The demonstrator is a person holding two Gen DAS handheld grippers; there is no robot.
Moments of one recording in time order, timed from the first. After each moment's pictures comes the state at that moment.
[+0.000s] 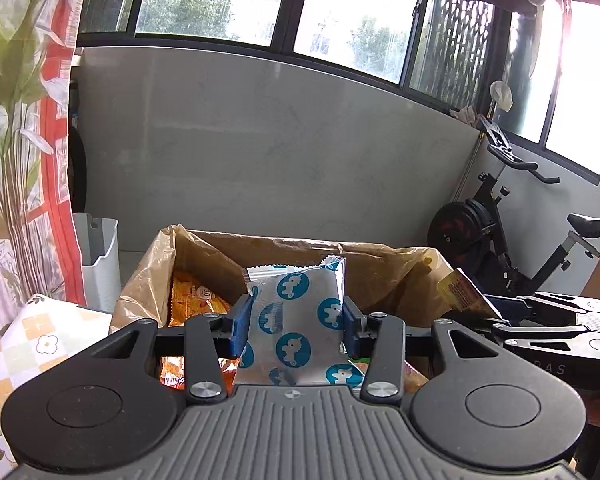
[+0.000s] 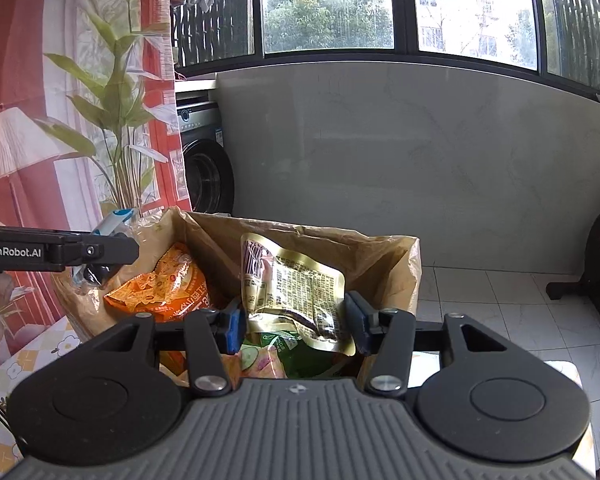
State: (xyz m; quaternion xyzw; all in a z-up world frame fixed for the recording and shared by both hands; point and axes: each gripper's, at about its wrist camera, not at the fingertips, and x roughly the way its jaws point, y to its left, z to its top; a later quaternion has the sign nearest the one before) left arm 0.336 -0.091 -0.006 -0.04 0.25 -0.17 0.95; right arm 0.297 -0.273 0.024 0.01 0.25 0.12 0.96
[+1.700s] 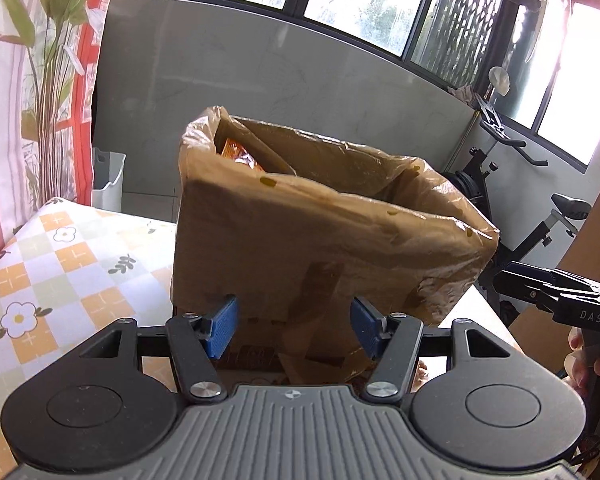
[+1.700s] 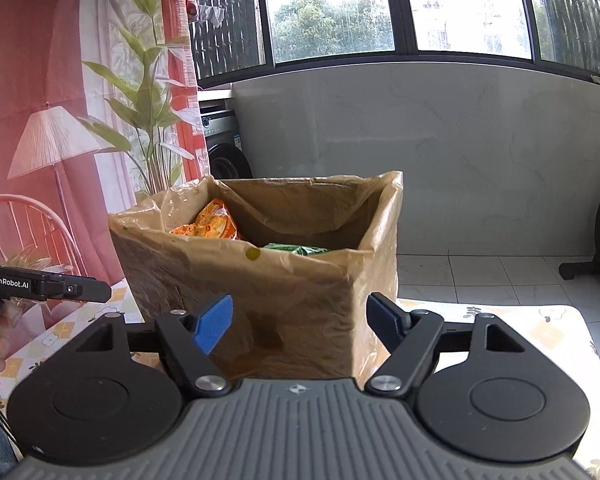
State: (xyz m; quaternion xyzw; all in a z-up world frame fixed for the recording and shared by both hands) left arm 0.246 -0.029 -0.071 -0.08 0.31 -0.19 0.93; right arm 0.190 -0.307 -0.013 0.04 0.23 0.14 0.96
